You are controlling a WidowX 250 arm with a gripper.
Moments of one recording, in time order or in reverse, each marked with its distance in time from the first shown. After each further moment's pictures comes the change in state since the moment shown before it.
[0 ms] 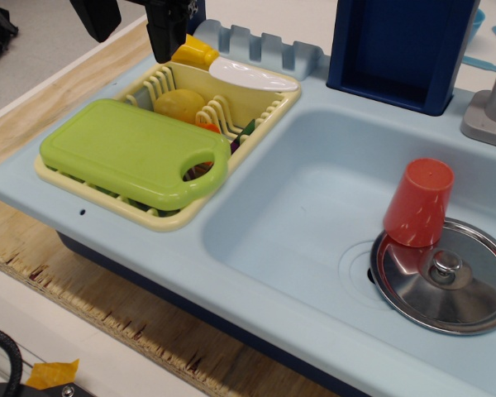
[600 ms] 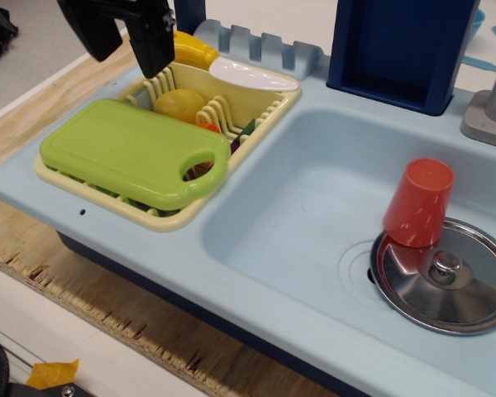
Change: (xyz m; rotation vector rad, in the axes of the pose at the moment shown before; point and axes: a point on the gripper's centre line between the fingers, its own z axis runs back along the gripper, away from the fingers) arm -0.005 0.005 -0.010 -0.206 0.028 -0.222
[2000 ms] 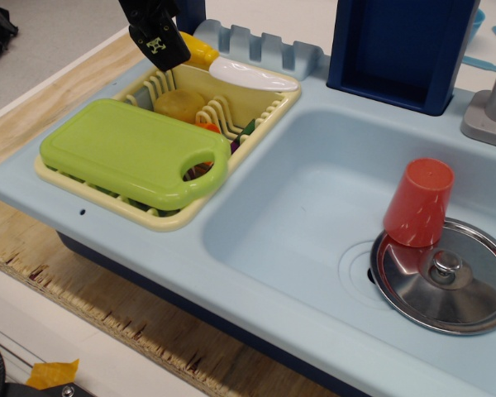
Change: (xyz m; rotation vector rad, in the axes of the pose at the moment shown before) arm 0.038 0.008 -0.019 0.083 -0.279 -0.664
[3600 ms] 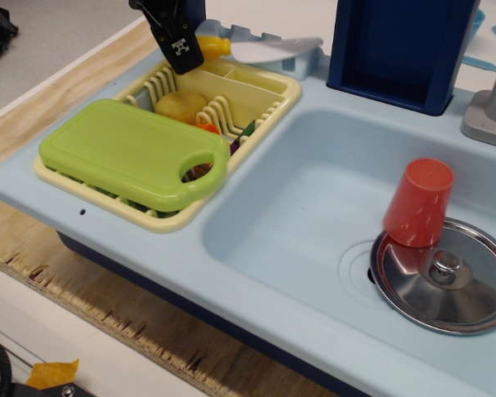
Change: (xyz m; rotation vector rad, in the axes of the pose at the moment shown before) arm 0.002 -0.002 -0.023 -0.166 0.128 0.144
